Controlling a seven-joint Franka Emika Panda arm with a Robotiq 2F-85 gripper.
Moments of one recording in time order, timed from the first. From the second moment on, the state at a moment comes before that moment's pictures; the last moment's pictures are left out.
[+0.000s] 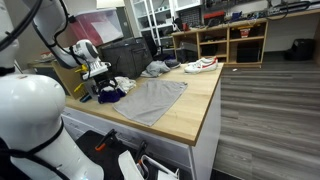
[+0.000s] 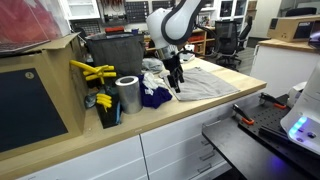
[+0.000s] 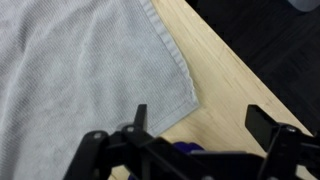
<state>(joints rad) 0.37 0.30 0.27 -2.23 -0.27 2.23 0.04</state>
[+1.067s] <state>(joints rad) 0.39 0.39 0.27 -2.26 -0.37 2.27 0.08</state>
